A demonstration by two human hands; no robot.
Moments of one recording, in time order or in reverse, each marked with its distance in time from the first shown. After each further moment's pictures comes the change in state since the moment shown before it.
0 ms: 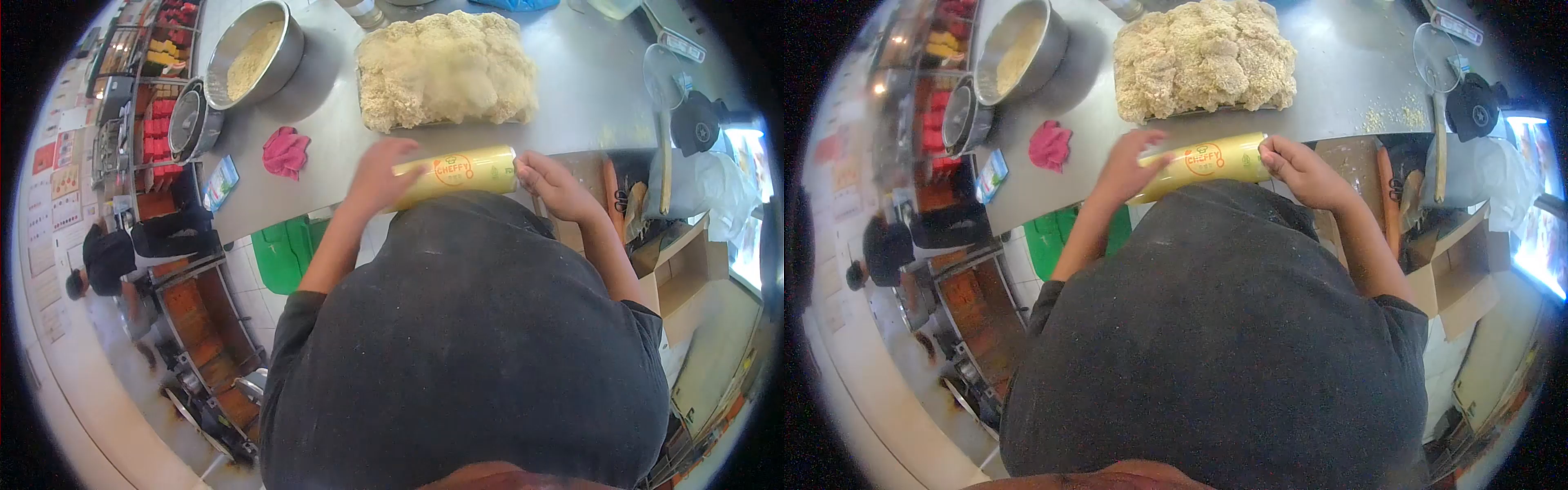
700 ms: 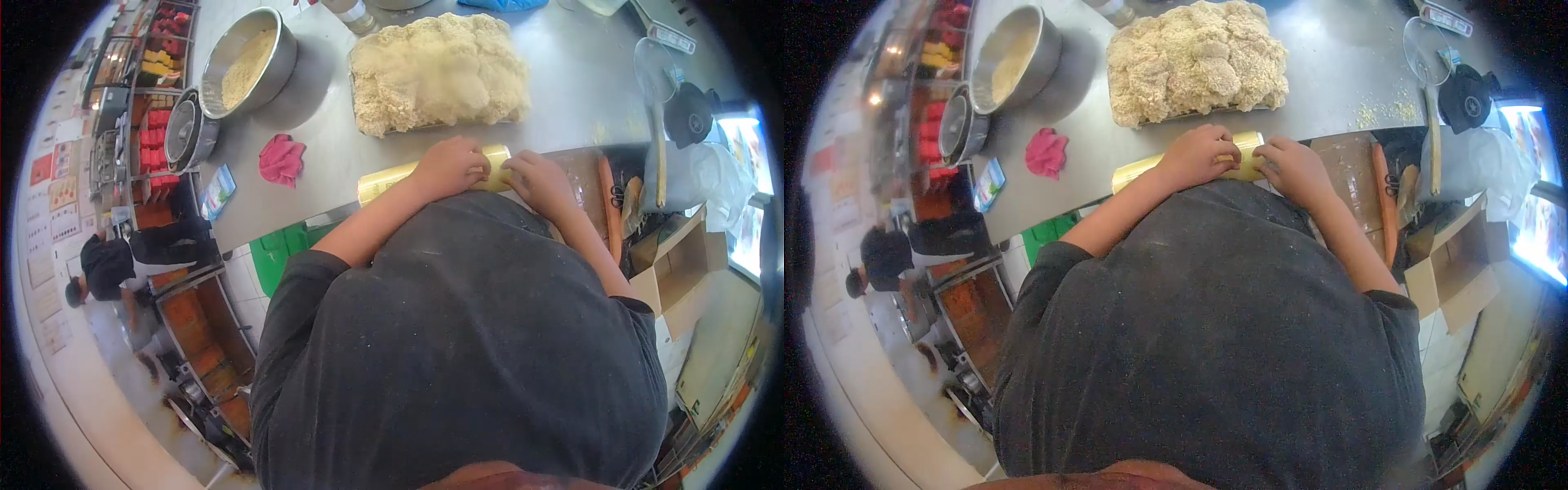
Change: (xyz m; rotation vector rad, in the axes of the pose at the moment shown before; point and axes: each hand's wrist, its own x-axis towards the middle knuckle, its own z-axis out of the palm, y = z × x) left_hand 0.062 0.057 0.072 0.027 -0.229 0.397; right_hand 0.007 0.036 0.018 -0.771 0.310 -0.152
